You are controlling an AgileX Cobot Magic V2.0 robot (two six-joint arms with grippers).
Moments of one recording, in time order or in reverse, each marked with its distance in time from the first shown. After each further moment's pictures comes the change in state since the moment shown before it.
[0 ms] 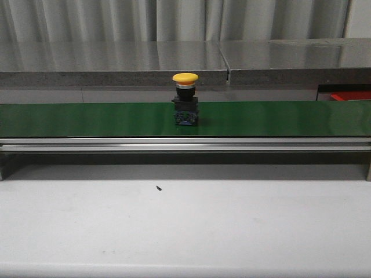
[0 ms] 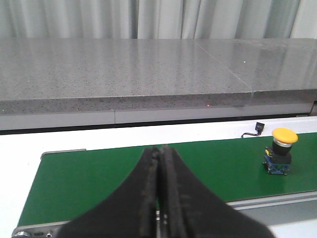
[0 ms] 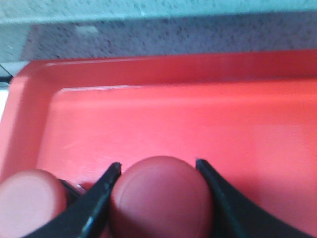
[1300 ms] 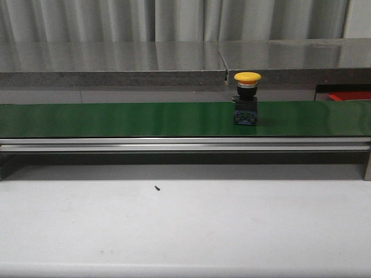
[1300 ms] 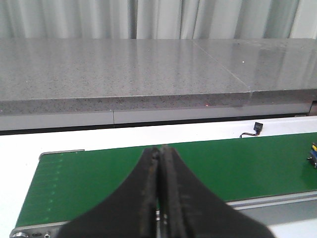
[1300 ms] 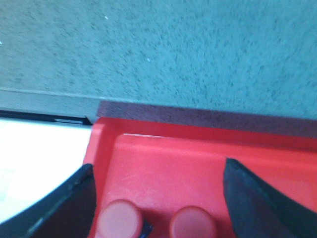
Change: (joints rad) left arm 0.000 0.000 0.000 0.000 0.000 0.000; right arm 0.016 -0.104 -0.175 -0.035 0.229 0.042
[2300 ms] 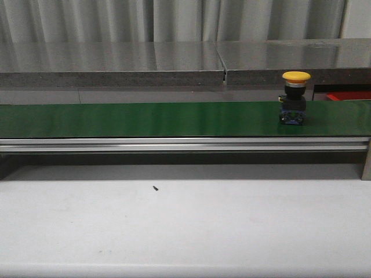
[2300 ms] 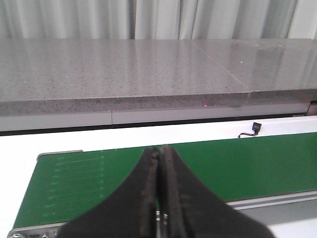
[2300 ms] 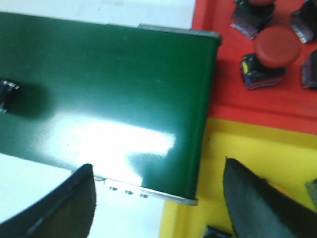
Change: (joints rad) left arm 0.000 0.000 0.000 0.000 0.000 0.000; right arm 0.067 -0.608 0.846 -0.140 0.085 0.014
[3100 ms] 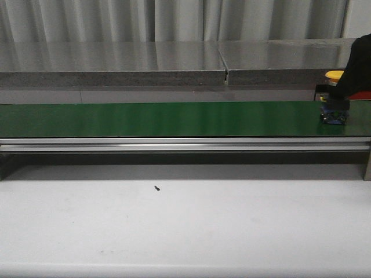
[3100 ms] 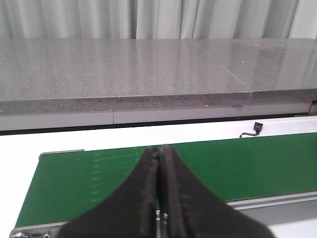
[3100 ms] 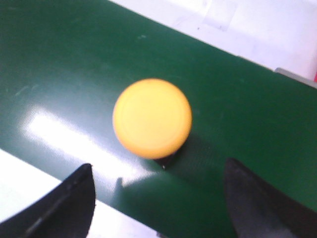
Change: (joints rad) left arm 0.000 0.000 0.002 0.000 0.000 0.000; right arm 0.311 -0.021 0.162 0.004 -0.309 -0.046
